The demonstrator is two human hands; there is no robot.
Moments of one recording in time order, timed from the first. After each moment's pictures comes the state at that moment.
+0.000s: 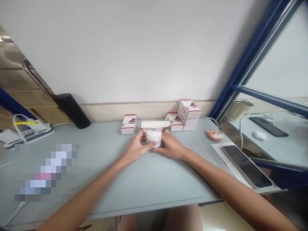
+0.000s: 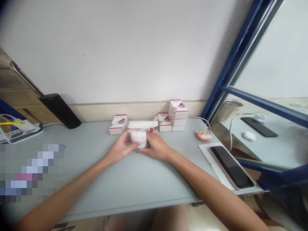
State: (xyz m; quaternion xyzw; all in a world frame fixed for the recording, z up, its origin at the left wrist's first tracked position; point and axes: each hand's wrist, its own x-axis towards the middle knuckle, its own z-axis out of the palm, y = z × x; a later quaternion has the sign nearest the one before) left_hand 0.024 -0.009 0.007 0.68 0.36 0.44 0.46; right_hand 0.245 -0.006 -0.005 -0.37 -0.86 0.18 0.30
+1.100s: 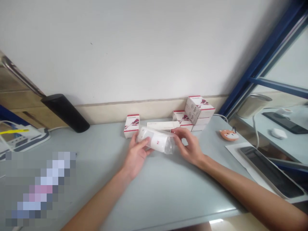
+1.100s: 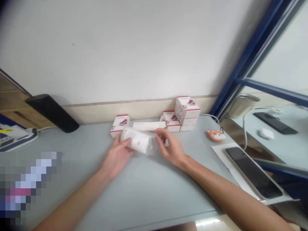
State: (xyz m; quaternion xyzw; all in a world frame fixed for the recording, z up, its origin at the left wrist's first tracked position) left_hand 0.014 -0.024 0.029 0.32 0.35 0.56 0.68; right_hand 0.241 -0.019 -0.004 -0.41 -0.72 0.14 0.54
